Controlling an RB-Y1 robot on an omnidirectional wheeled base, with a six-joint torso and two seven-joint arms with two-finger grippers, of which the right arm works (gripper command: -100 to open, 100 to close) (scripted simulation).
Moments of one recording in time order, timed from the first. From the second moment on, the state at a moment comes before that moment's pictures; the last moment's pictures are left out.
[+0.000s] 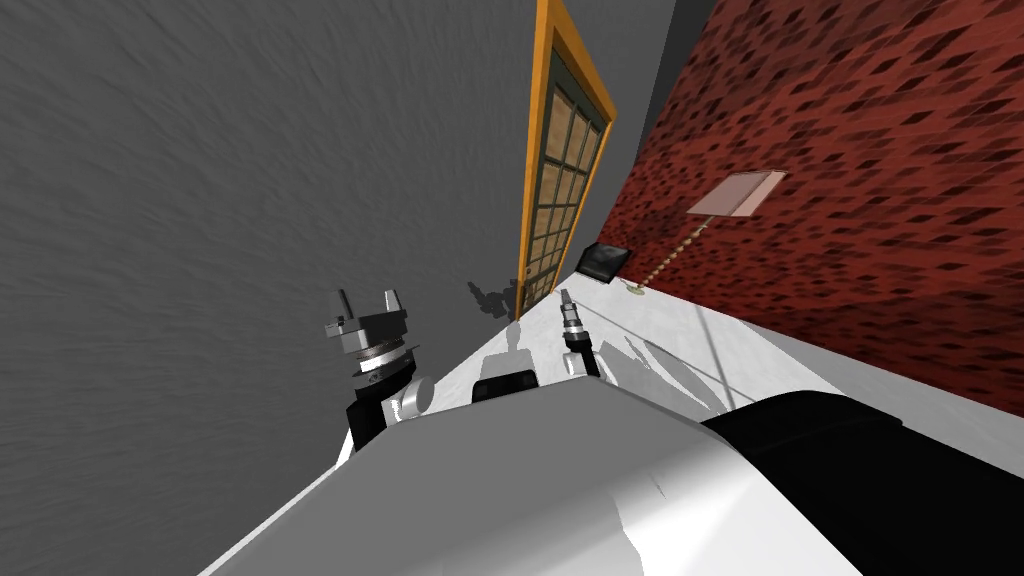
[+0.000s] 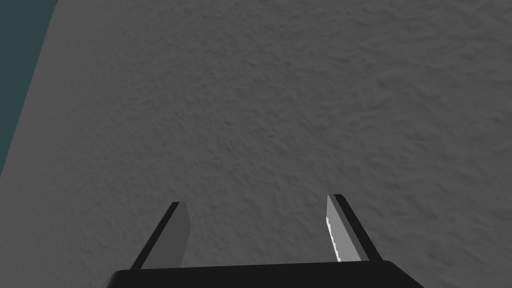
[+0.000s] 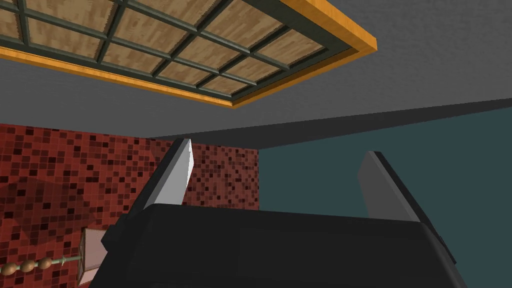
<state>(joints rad) 0.40 -0.08 -0.07 -1.83 0.09 -0.63 0.26</state>
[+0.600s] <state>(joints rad) 0.37 -0.10 -0.10 -1.69 0.16 -0.69 0.37</state>
